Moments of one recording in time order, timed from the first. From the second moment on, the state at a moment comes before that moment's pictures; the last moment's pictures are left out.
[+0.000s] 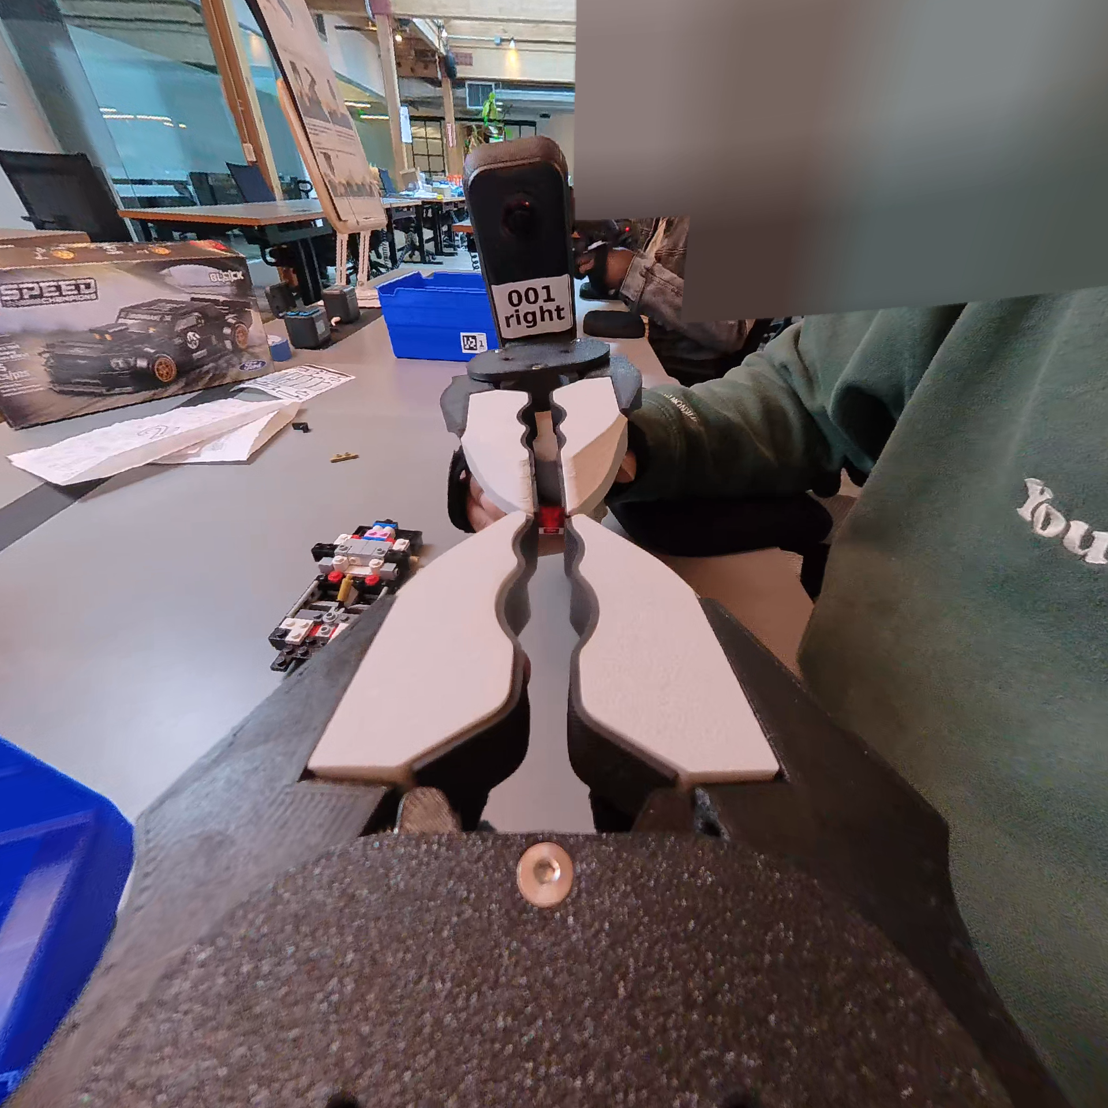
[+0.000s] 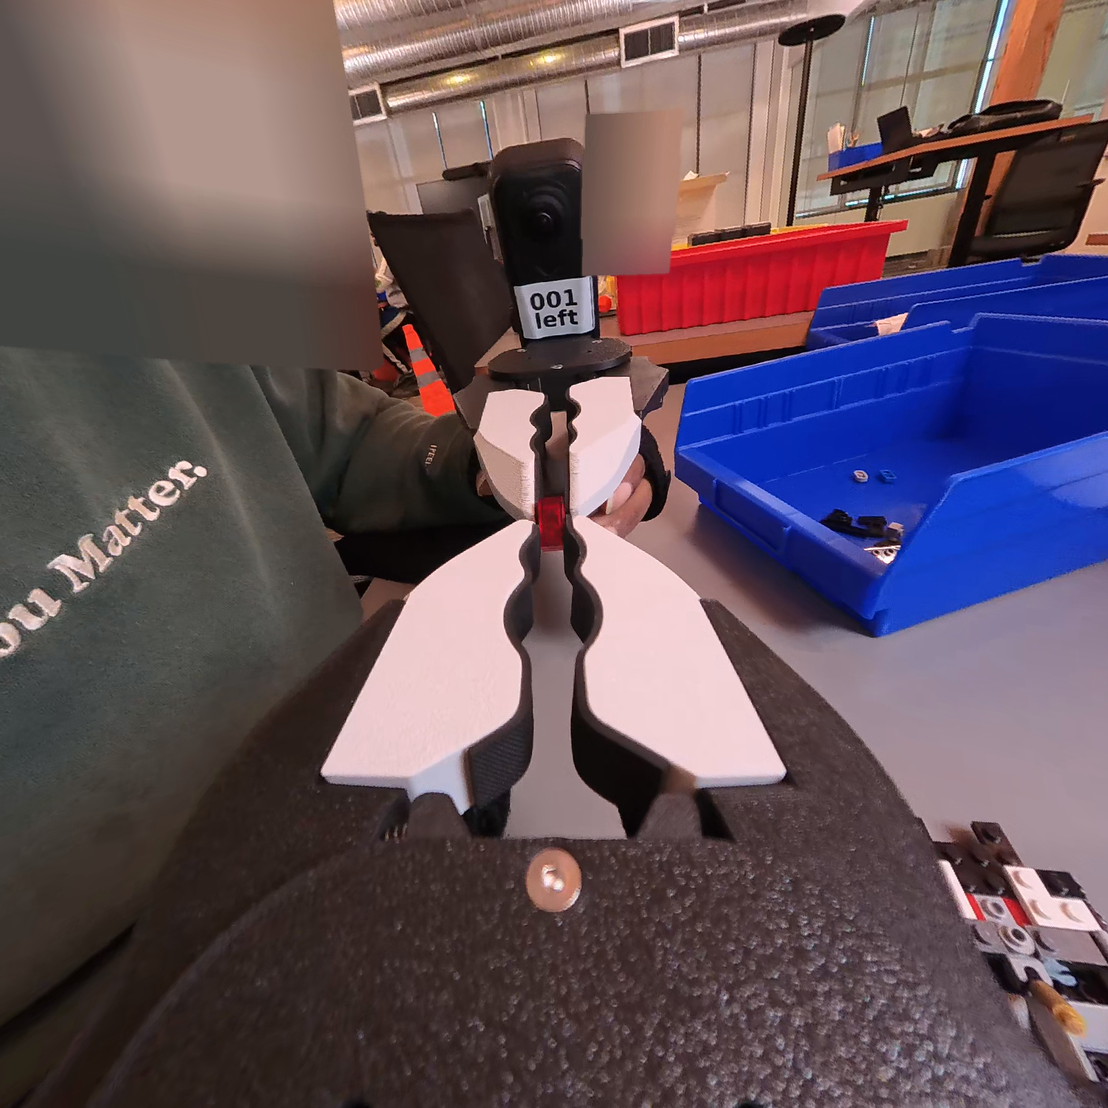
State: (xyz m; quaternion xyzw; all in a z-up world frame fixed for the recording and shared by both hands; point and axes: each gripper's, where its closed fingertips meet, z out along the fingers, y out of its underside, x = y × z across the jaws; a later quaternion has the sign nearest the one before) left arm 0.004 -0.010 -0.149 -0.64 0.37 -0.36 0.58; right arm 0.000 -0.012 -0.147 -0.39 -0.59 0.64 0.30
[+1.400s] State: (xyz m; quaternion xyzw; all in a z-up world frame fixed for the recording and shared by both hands) left arm 0.009 -0.004 -0.150 -0.64 0.34 -0.37 0.58; right arm -0.001 -0.008 -0.147 -0.40 -0.57 0.66 0.29
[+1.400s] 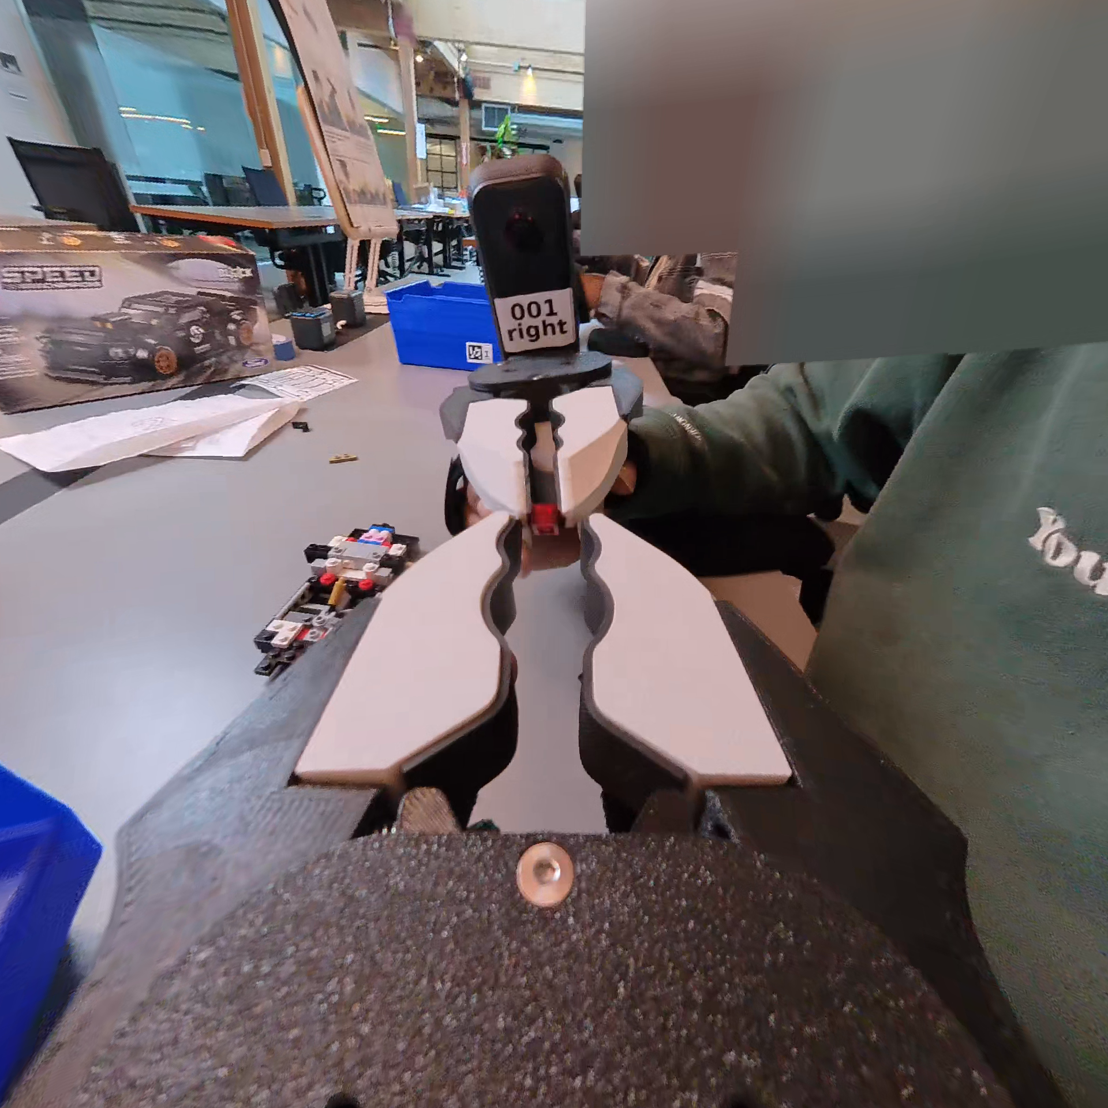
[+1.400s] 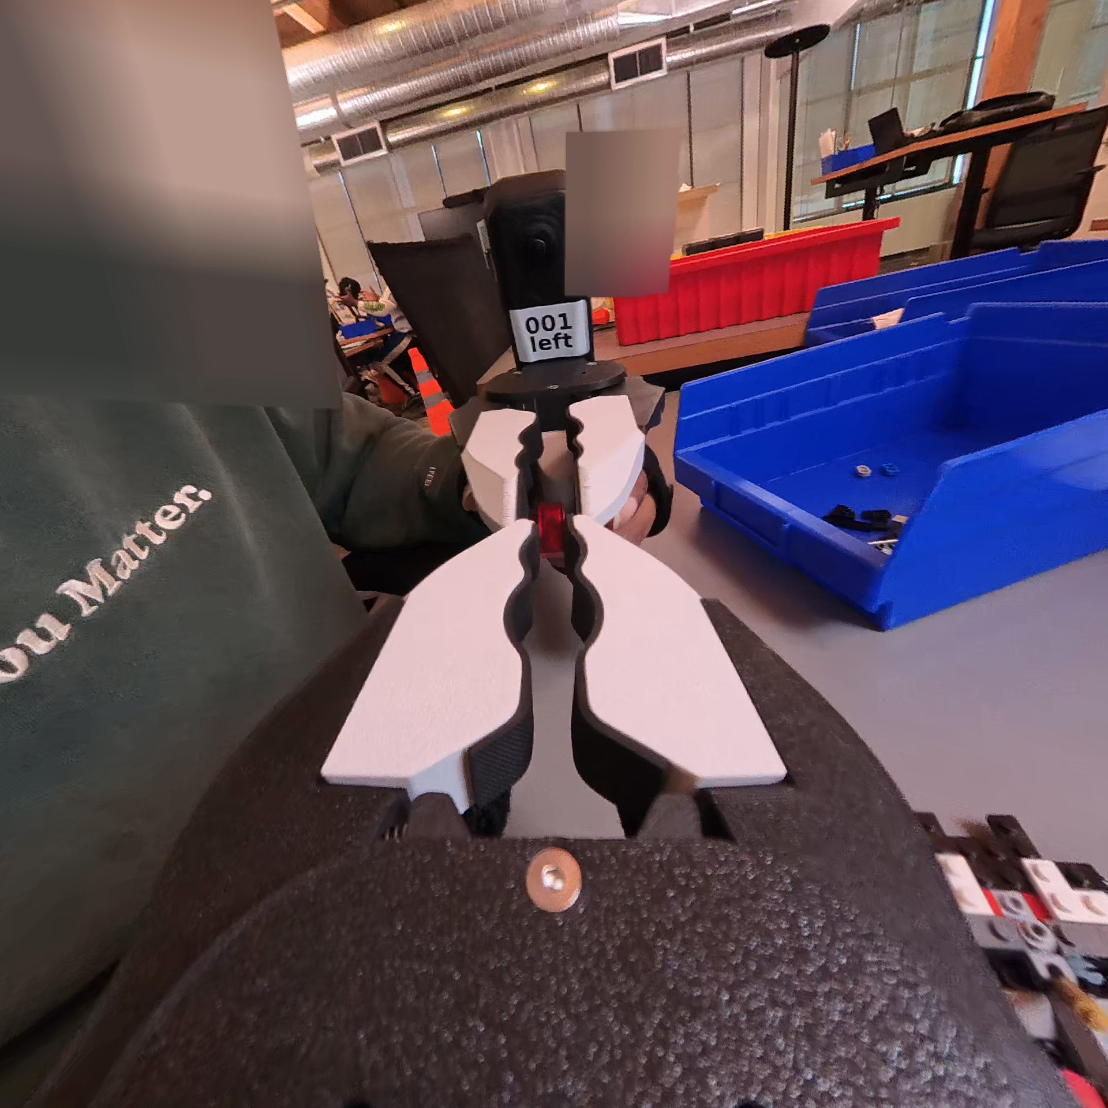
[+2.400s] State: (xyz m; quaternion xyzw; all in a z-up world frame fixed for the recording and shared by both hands) left arm 0.001 0.001 -0.168 -0.68 0.34 -0.36 0.54; right arm 0.001 0.003 -0.158 -0.43 -0.57 0.64 0.29
